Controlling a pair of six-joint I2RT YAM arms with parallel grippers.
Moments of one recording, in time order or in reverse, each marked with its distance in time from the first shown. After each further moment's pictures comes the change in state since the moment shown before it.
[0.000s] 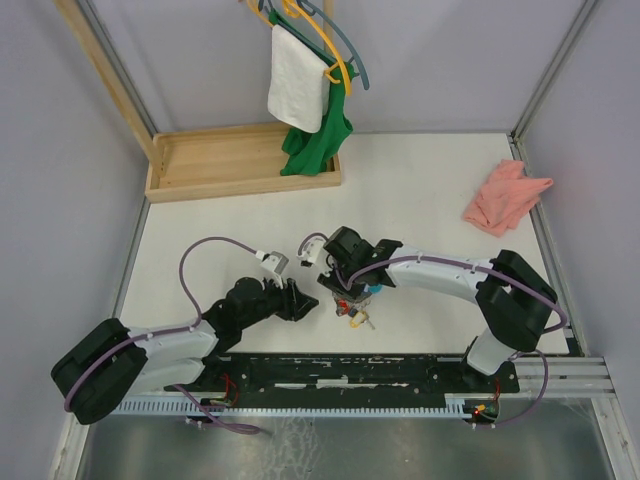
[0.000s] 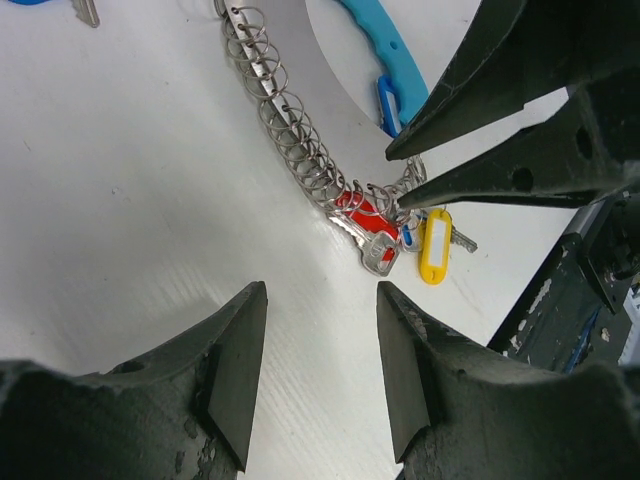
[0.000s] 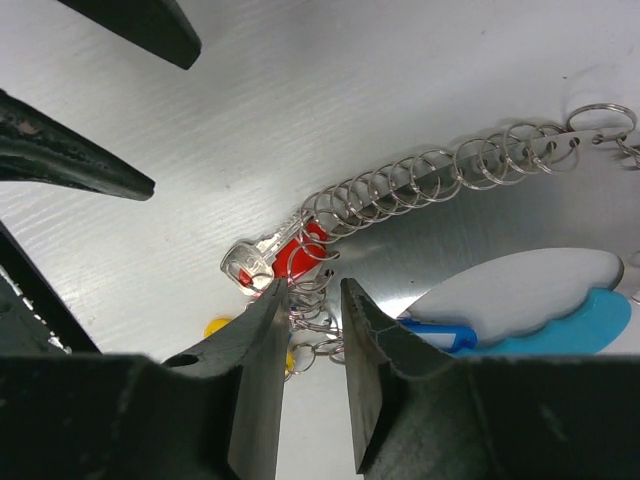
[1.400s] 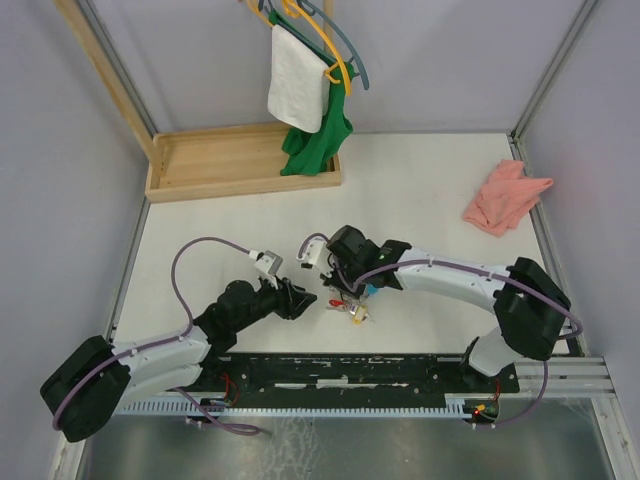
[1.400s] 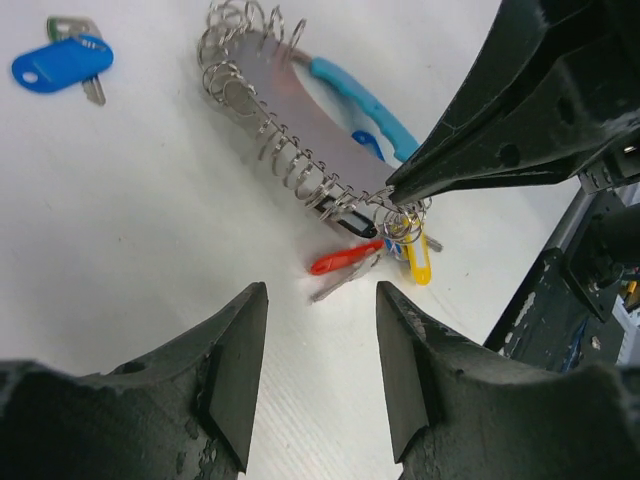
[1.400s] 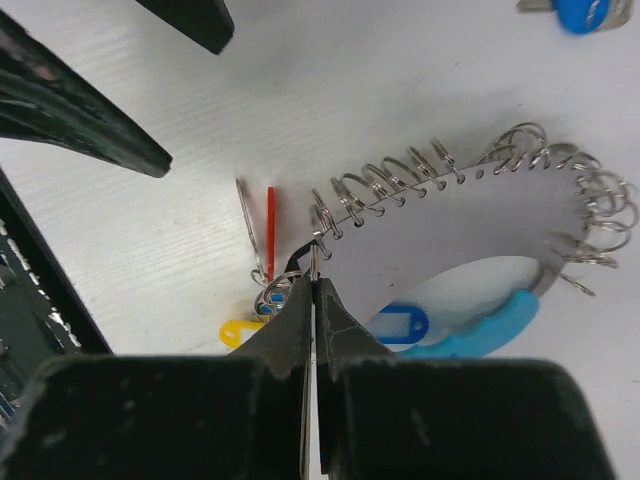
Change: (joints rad) left arm 0.000 -0.135 -0.022 -0.018 -0.020 0.043; right arm 0.021 -0.060 -0.002 -0.022 0.010 -0.079
